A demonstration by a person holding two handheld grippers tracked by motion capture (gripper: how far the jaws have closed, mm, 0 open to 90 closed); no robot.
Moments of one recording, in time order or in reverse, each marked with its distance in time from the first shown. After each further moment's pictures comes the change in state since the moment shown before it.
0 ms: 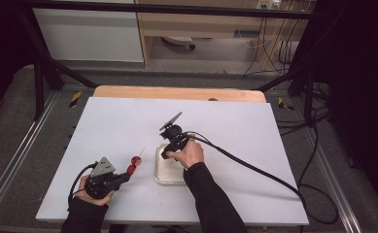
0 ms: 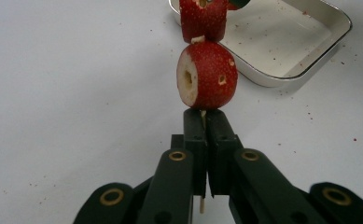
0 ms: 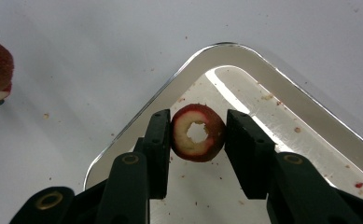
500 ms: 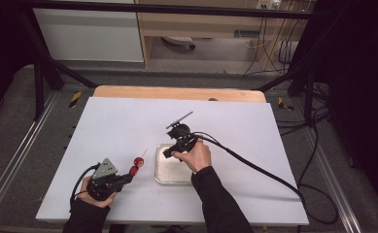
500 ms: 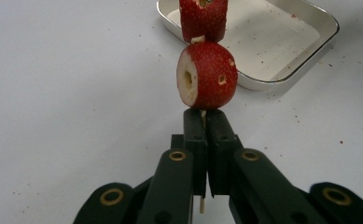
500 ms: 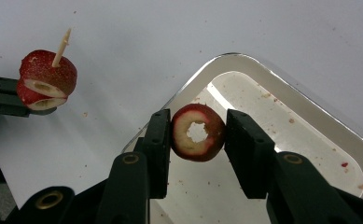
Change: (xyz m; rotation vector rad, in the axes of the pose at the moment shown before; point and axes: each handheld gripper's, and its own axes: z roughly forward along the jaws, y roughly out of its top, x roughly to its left) left arm -0.010 0.002 0.001 -0.008 -0.008 0.012; right arm 0.002 -0.018 -0.032 -0.121 0.057 0.024
